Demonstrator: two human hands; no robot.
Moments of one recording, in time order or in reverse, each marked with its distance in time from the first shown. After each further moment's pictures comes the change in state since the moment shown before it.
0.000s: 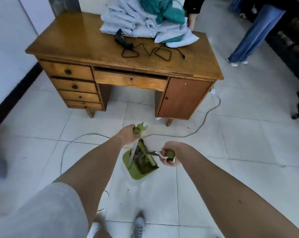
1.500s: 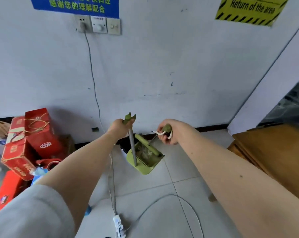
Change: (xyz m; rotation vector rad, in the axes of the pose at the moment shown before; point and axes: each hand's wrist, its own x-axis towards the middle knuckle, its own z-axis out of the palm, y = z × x) left_hand -0.366 -0.407 -0.371 -0.721 1.267 -0.844; right_hand -0.192 -0.114 0.694 -1.305 -0.545 -0.385
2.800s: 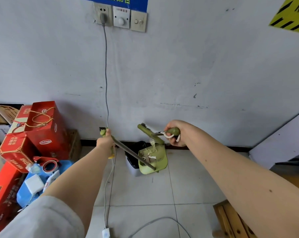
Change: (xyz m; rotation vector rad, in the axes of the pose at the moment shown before) left_hand 0.125 -0.053 -0.003 -0.840 0.356 -0.718; right_hand 0.094 -0.145 -0.017 -0.203 0.136 -0.049
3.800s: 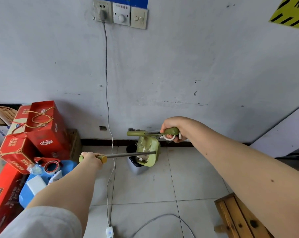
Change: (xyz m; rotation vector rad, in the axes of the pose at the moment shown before) left_hand 0.000 -0.018 -0.063 -0.667 0.149 -0.322; right_hand -0.006 -0.019 0.028 -0.456 0.064 0.035
